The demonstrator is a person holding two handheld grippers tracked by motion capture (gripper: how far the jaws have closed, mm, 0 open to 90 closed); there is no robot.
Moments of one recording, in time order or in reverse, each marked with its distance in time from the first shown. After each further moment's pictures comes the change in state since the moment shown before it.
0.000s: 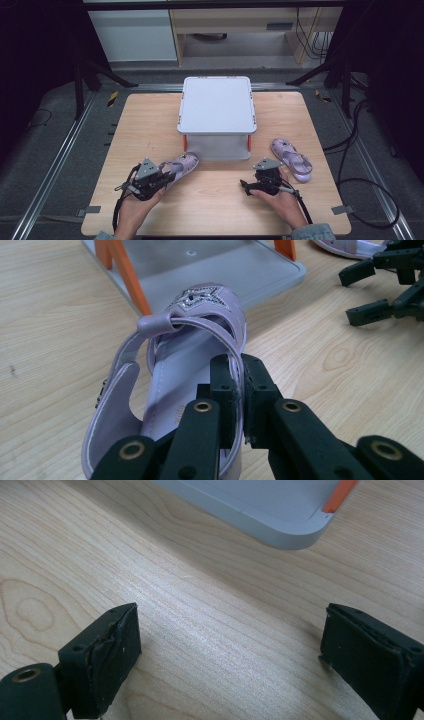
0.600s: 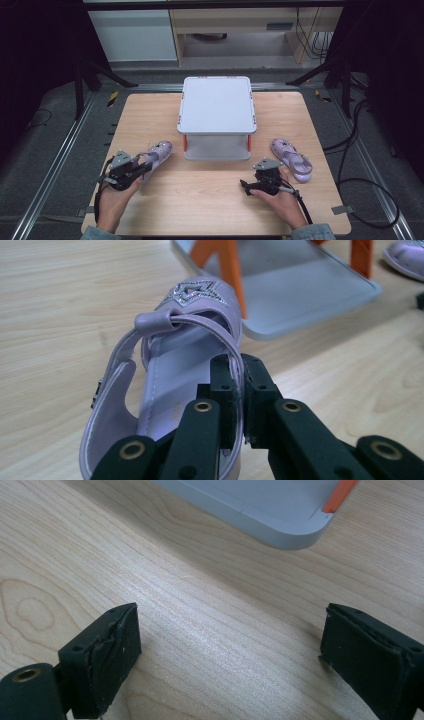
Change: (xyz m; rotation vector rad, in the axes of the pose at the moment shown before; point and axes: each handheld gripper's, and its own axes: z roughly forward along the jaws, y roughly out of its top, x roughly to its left) left arm 0.053 -0.008 -0.023 -0.020 0.114 -0.101; right arm 0.000 0.000 0.000 0.001 0.000 -0.001
